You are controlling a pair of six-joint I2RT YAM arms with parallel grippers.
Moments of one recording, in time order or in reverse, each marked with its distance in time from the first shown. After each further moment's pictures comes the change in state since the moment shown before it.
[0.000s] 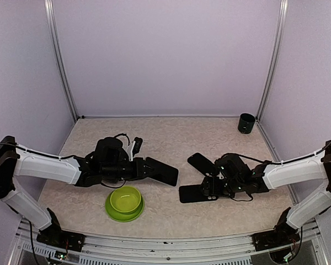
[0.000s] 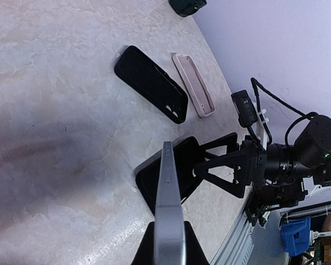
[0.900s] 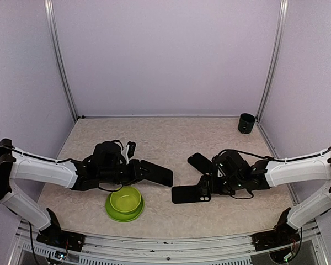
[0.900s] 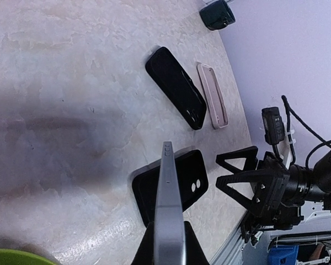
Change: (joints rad) left arm -0.021 -0.044 -0.049 -0.025 -0.109 -0.148; right arm 0.039 -0.019 0.081 -0.114 0.010 -0.045
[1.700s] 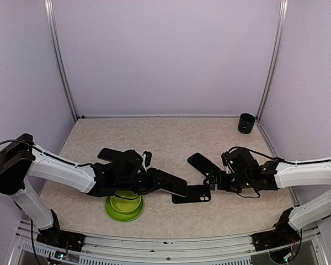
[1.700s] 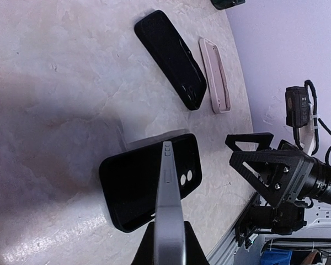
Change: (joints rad) left arm -0.156 0.174 0.098 0.034 -0.104 -0.149; right arm -0.073 -0.127 -0.064 0.006 0.022 0.001
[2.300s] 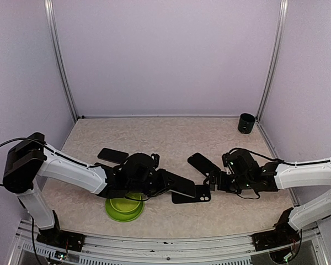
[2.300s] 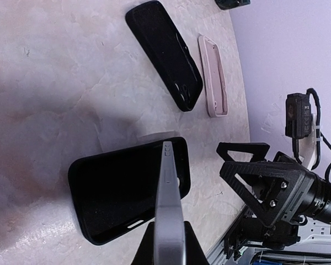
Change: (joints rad) left arm -0.064 0.116 0.113 -0.004 -0.069 -0.100; right arm 0.000 0.000 -0.020 0.026 -0.004 0.026
